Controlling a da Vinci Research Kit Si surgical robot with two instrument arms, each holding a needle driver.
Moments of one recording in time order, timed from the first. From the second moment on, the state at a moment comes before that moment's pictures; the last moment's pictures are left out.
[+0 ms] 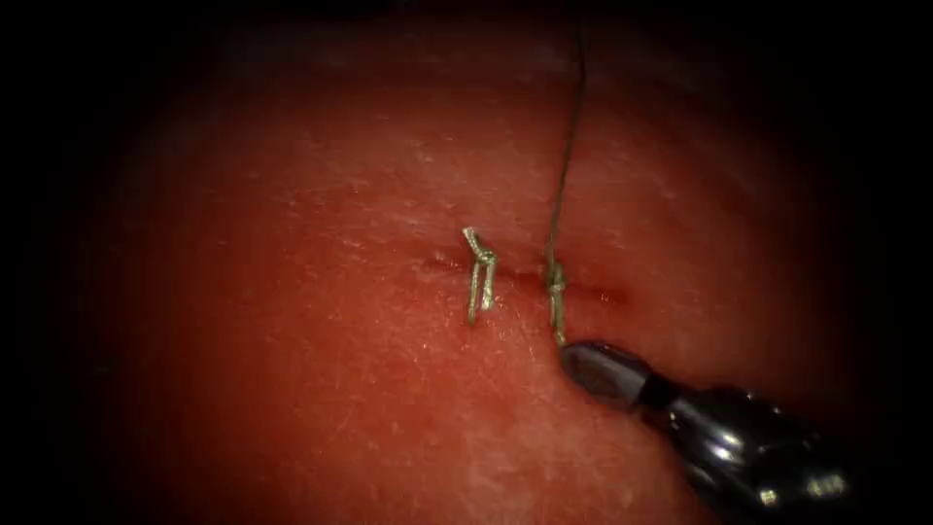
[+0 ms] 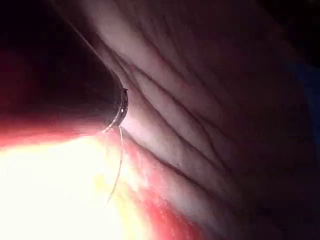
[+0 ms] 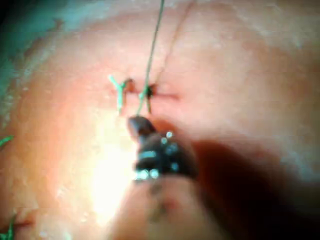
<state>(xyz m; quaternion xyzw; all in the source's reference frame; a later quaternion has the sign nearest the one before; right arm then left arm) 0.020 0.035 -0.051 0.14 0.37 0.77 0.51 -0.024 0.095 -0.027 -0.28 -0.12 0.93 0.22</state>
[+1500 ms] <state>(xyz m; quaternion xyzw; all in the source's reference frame) 0.018 0.035 -0.052 0.06 0.47 0.53 0.70 -0.022 0.095 -0.033 -0.31 -0.12 0.91 0.24</state>
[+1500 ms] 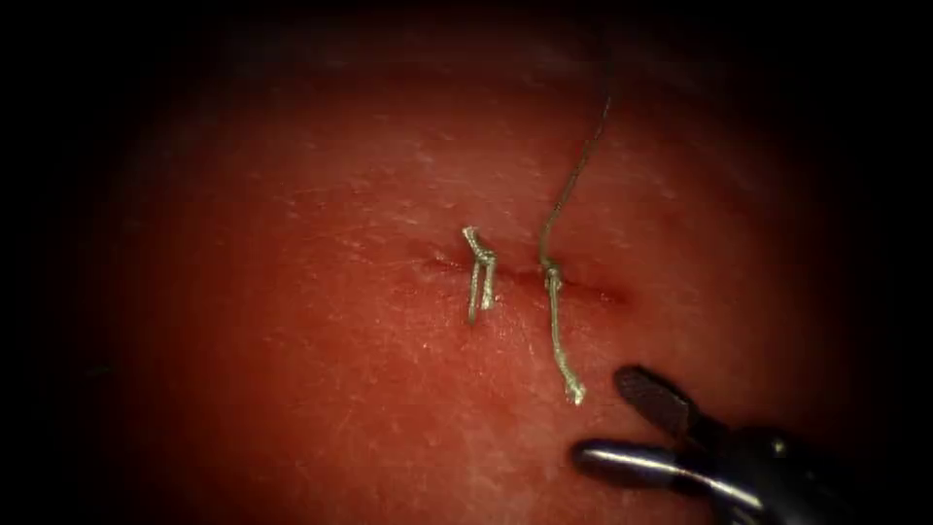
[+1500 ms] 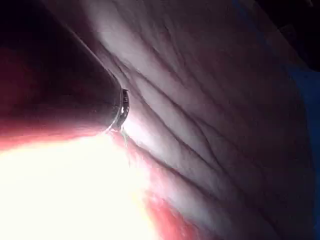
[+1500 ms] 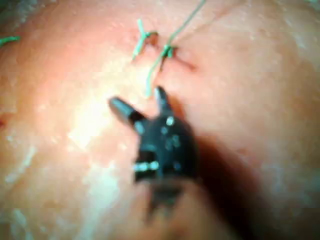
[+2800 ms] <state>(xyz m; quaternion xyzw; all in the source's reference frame) 0.025 0.046 -0.045 0.06 0.51 0.52 0.68 -0.021 0.093 -0.048 -0.34 -0.11 0.90 0.24</state>
